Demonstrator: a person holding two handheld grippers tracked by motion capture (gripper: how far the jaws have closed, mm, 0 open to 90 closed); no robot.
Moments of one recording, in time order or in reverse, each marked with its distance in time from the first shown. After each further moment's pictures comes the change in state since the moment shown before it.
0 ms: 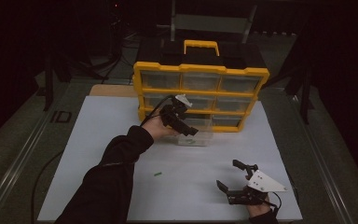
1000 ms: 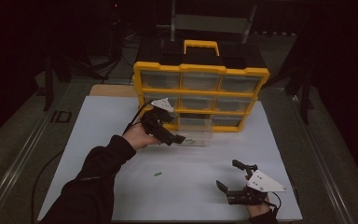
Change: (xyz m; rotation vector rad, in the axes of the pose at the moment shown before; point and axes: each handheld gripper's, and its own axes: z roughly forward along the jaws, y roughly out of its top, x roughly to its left) left arm -0.018 -0.040 -0.053 -0.102 -0.047 0.005; right arm 0.001 0.000 0.001 0.004 0.000 0.001
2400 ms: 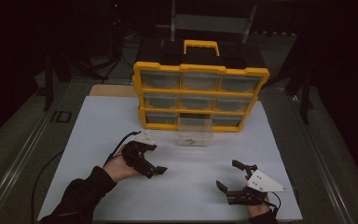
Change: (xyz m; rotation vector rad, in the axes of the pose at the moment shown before) left arm -0.033 -0.095 -0.008 0.041 -0.003 -0.022; right arm 0.000 0.000 0.001 0.004 0.000 0.000
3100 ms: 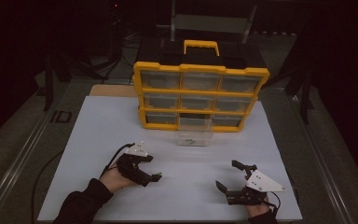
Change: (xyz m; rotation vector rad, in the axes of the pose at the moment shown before) left arm 0.003 -0.045 0.015 -0.020 0.007 -0.027; right arm 0.000 0.000 0.001 0.009 0.003 -0.002
